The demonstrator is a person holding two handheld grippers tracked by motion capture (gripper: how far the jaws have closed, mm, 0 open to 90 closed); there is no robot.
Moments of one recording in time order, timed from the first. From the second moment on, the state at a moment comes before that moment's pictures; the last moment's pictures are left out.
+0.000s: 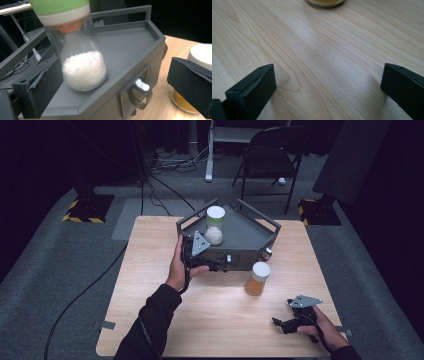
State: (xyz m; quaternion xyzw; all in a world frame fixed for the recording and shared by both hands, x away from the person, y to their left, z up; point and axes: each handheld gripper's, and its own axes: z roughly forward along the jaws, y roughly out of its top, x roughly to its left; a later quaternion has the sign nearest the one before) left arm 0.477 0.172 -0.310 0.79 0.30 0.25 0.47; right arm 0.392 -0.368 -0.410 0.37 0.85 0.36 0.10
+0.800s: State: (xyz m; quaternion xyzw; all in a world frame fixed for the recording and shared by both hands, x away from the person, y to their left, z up) left arm 0.453 0.179 -0.332 0.83 0.27 0.21 0.44; right arm 0.392 -0.368 -0.410 0.37 0.85 0.36 0.10
